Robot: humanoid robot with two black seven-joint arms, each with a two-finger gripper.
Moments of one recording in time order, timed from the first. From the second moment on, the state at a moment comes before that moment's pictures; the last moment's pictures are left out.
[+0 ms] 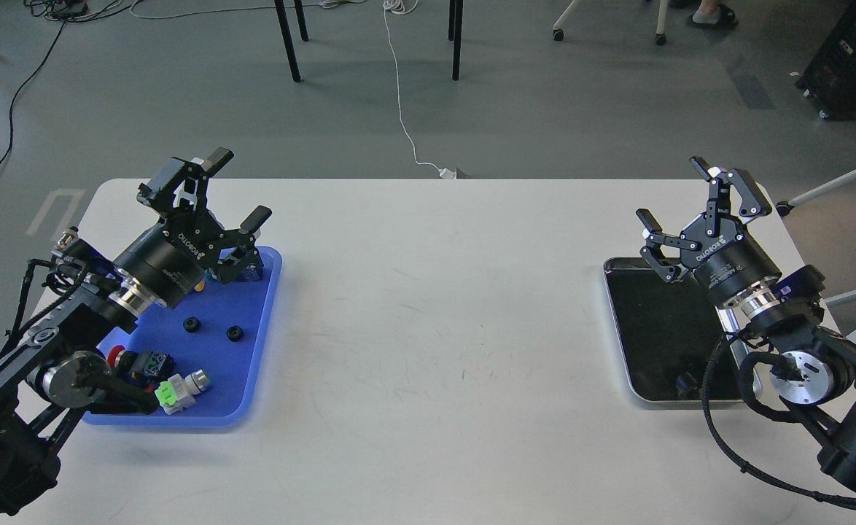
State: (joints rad) left arm -0.29 0.45 -1.10 -1.20 0.59 -0.48 -0.31; right arm 0.43 -0.46 0.79 0.87 -0.22 0.49 0.49
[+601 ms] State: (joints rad) left arm -0.28 0.52 -1.07 -1.20 0.71 -0.49 -0.35; right arm 0.42 -0.46 0.83 0.87 -0.22 0.49 0.49
